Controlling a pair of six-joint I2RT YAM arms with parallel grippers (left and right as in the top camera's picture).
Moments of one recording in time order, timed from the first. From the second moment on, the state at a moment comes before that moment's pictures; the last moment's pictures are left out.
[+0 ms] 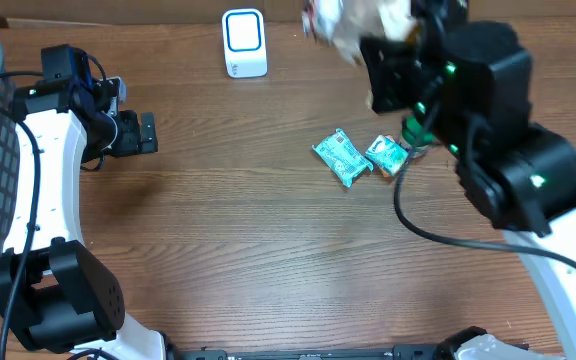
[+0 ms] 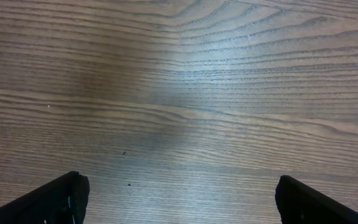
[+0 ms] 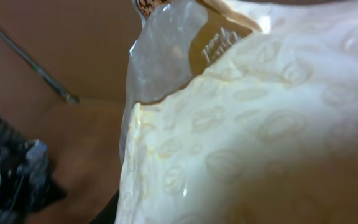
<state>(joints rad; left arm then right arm) 0.21 1.78 1.58 -1.12 0.10 0.04 0.44 1.37 1.72 -0.82 0.01 0.36</state>
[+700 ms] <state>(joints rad) 0.21 1.78 1.58 -1.12 0.10 0.04 0.44 1.66 1.34 -0.81 -0.06 0.64</state>
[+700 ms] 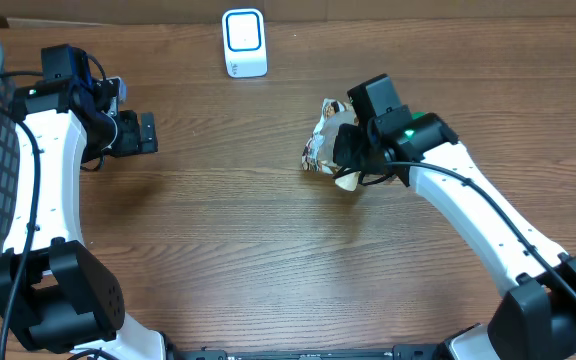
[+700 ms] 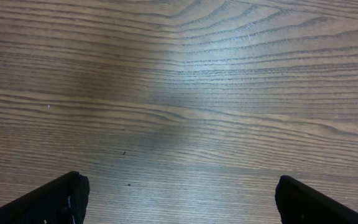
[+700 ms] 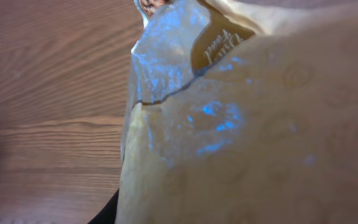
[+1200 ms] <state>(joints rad) 0.21 1.78 1.58 -1.12 0.10 0.04 0.39 1.66 1.23 -0.78 -0.07 0.66</state>
